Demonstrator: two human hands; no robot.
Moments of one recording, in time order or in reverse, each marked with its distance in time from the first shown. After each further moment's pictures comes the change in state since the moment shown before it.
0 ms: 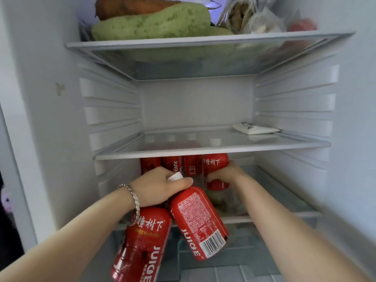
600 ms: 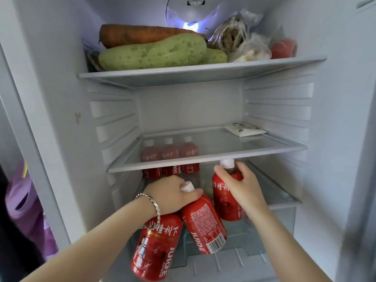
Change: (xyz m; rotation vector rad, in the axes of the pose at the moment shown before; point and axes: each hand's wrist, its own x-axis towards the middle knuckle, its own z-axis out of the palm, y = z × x) left_hand -0.012 0.021 -0.002 0.298 -0.027 0.036; right_hand -0.140 -0.022 -0.020 0.203 0.244 -0.229
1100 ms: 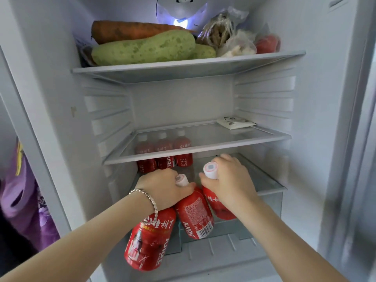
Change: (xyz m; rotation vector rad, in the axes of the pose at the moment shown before) left_hand -0.023 0.014 -0.003 0.204 0.101 -0.064; right_hand -0.029 -0.027 0.001 -0.791 0.013 -0.402
